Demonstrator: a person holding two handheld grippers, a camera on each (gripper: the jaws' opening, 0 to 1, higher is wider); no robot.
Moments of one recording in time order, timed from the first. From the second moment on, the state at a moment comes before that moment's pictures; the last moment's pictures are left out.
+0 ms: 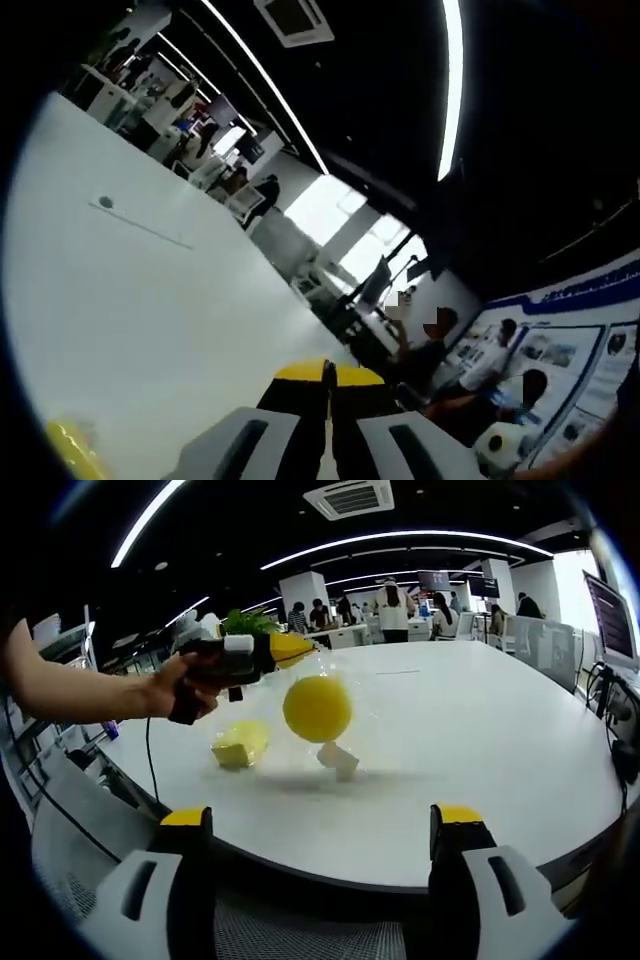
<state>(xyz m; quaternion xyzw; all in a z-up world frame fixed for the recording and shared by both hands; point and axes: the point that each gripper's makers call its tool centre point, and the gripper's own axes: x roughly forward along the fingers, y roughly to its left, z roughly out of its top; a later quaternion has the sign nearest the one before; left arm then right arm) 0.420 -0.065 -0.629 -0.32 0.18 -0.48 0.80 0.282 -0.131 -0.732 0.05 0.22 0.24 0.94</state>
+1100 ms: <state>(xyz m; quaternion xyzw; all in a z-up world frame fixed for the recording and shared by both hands) 0.319 0.040 -0.490 -0.37 0.05 -0.48 0.79 0.275 -0.122 -0.720 0.01 0.22 0.27 0.94</state>
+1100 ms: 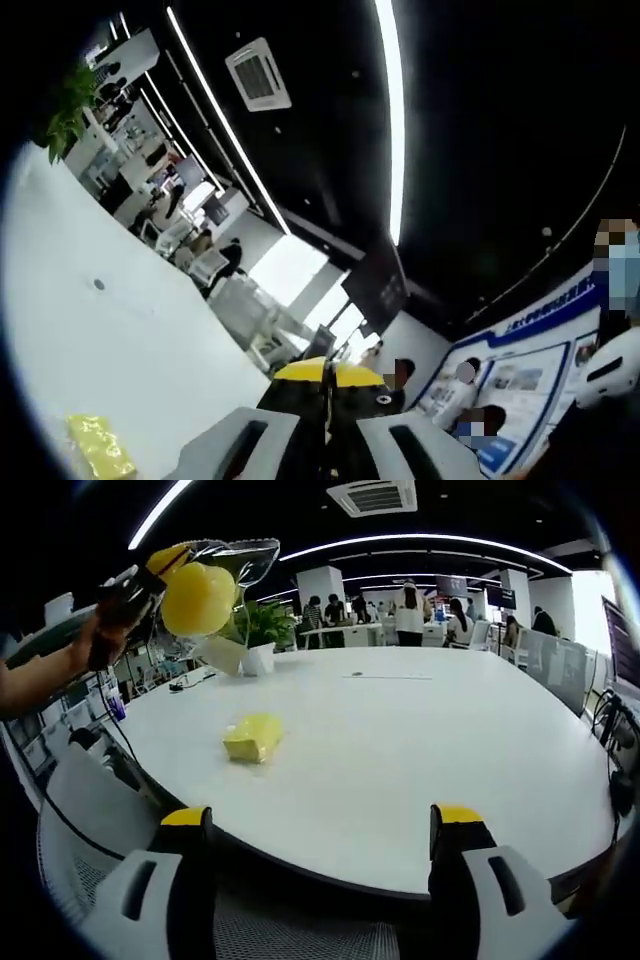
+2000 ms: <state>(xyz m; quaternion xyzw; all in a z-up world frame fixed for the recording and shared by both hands) 0.290 0.024 -0.474 -0.40 0.06 -0.55 0.74 0.281 -0.044 -0.566 0.05 0.07 0.42 0.90</state>
